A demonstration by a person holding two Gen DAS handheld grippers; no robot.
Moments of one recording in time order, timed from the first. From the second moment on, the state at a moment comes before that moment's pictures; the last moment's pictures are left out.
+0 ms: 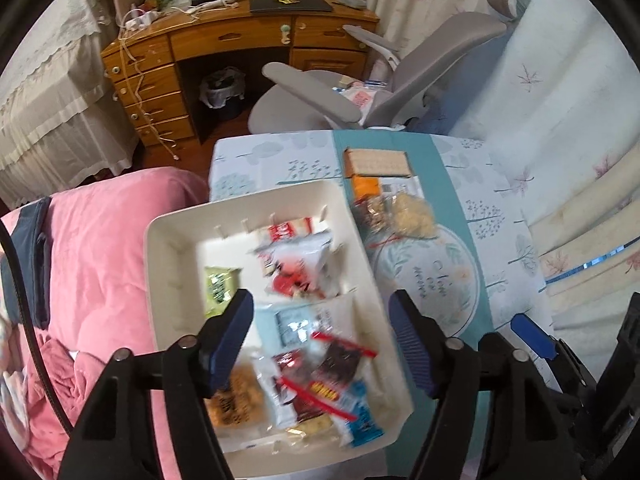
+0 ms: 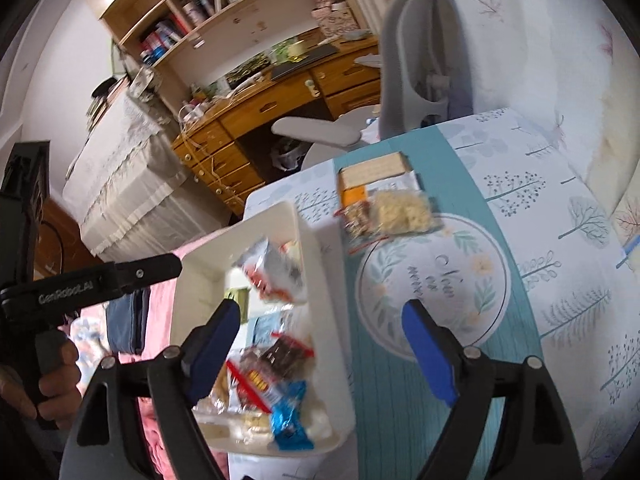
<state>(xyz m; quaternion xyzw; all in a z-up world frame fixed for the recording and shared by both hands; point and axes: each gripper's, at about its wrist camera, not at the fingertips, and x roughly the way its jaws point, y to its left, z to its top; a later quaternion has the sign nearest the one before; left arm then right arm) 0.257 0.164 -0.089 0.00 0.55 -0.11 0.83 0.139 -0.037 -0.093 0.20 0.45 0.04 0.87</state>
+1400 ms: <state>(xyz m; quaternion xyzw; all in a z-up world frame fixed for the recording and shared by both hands) 0.437 0.014 -0.257 0.09 0.71 -0.01 0.70 0.285 -0.101 -0.245 0.13 0.46 0.06 0.88</state>
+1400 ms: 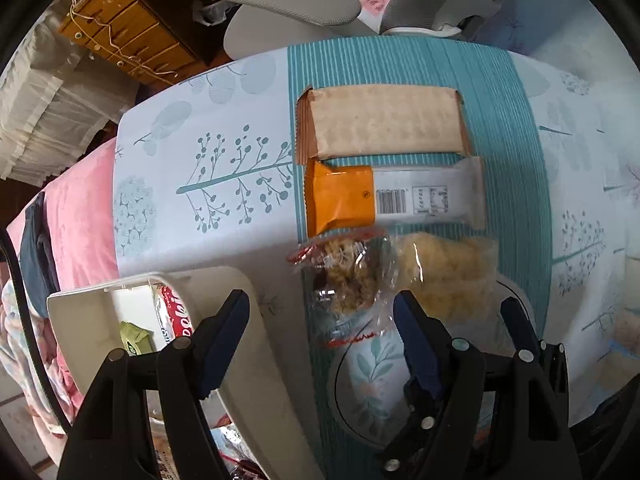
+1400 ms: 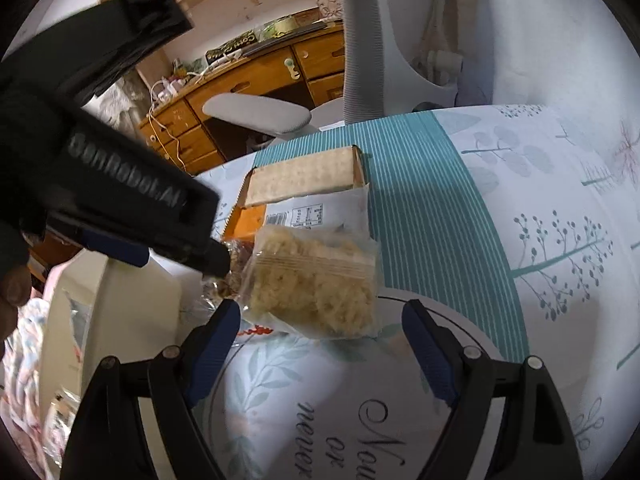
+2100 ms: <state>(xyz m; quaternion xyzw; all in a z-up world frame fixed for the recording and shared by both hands) 0.450 -0.004 -0.286 0.12 0.71 0.00 0.69 0.288 -0.109 -0.258 0.11 0.47 0.03 0.88</state>
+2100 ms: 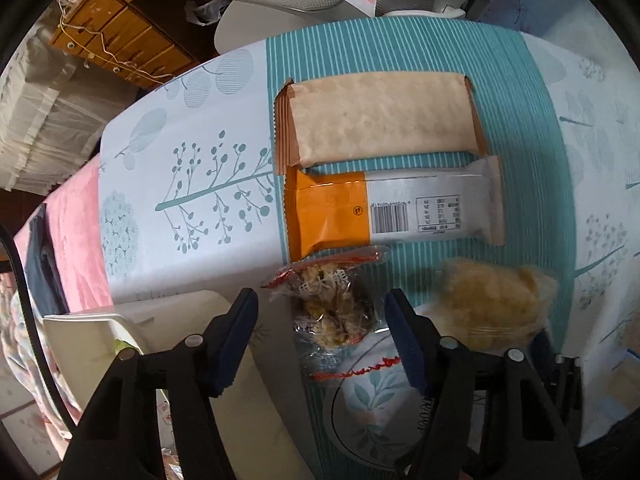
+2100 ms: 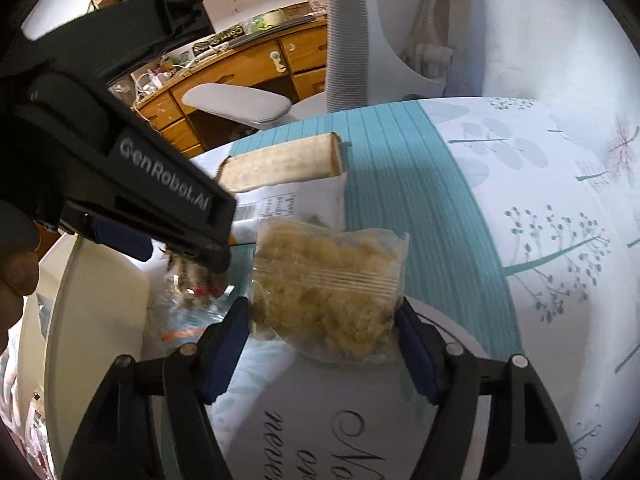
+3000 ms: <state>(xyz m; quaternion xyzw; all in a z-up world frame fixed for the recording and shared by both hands) 0.438 -0.022 -0.290 0.18 0.68 0.01 0.71 0.256 -0.151 -0.227 0.10 0.46 -0.02 0.88</state>
